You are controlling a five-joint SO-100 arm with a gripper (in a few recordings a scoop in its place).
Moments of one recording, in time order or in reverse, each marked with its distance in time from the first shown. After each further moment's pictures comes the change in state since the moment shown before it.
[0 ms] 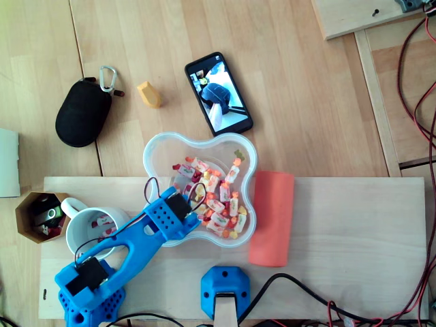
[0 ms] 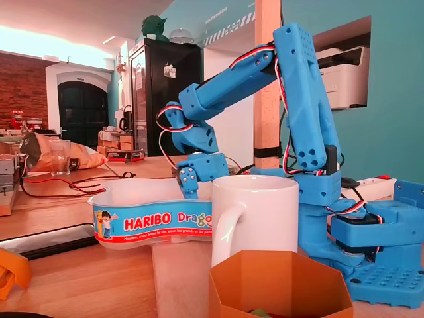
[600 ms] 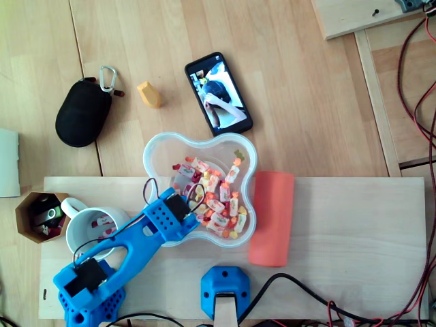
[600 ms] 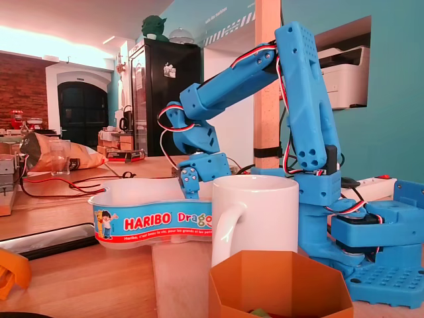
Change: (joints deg) arm 0.0 0.4 1.6 0.1 -0.6
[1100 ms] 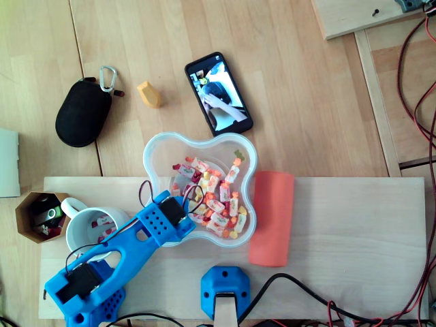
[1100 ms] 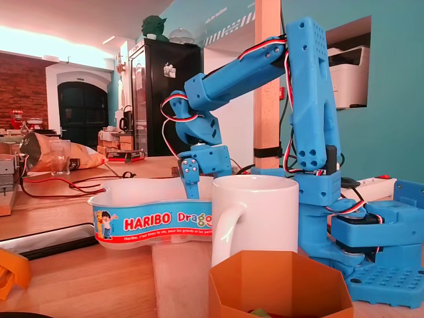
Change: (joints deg) arm 0.0 6.2 2.1 0.2 0.5
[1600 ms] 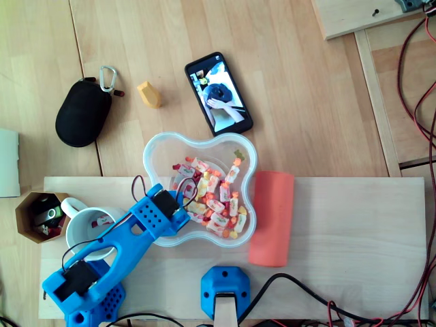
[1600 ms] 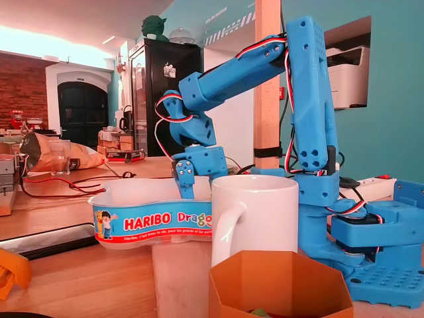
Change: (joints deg) arm -3.8 0.0 0.4 -0.3 2.1
